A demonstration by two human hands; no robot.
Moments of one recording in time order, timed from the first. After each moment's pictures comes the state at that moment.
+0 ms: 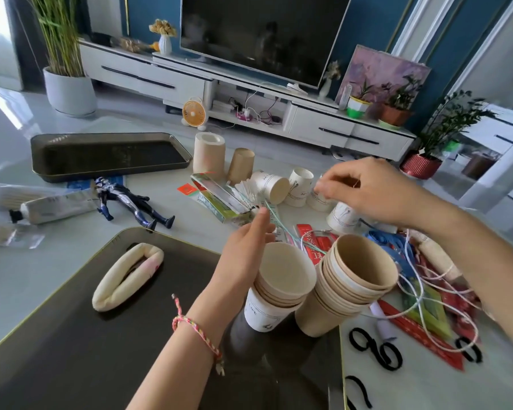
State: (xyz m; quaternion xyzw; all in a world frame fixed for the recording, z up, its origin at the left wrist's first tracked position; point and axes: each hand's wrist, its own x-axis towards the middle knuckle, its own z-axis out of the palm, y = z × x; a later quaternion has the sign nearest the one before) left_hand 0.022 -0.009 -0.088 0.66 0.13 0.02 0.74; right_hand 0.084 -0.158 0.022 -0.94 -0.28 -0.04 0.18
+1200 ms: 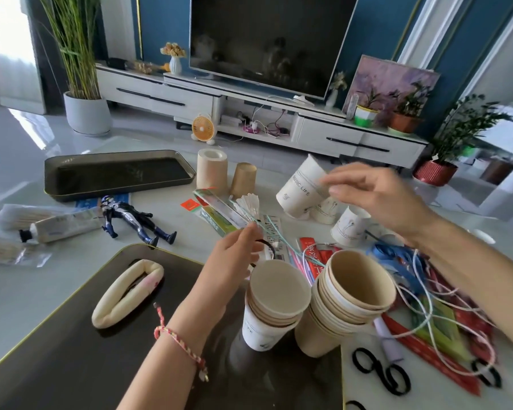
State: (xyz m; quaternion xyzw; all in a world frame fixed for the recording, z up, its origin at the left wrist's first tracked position) left_hand 0.029 0.004 -0.083 0.68 0.11 0.03 0.73; right_hand 0.105 -0.177 0.013 -0.86 -0.26 -0.01 0.44
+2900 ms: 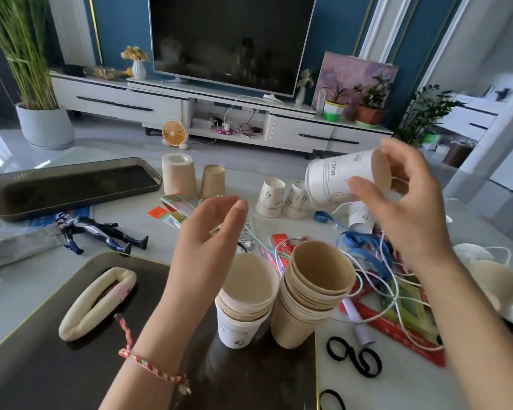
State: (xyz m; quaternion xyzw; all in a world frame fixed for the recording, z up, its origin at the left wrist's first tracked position) left_hand 0.015 -0.017 -0.048 0.68 -0.01 0.21 0.70; right_hand 0.081 -0.233 -0.006 -0.81 -0.17 -0.33 0.44
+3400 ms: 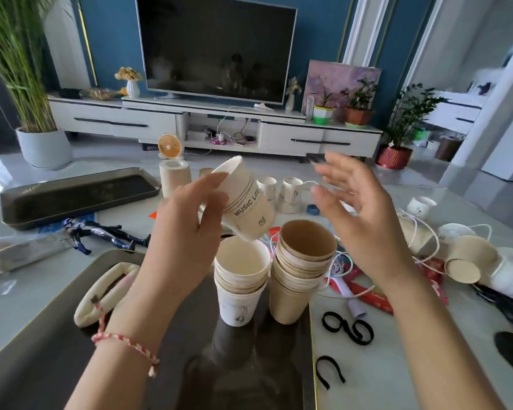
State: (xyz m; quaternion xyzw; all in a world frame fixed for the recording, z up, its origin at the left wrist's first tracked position) left_hand -0.015 -0.006 -0.038 0.81 -0.11 0.36 0.45; right_hand 0.005 -0.200 -0.020 -0.81 -0.21 -0.23 0.51
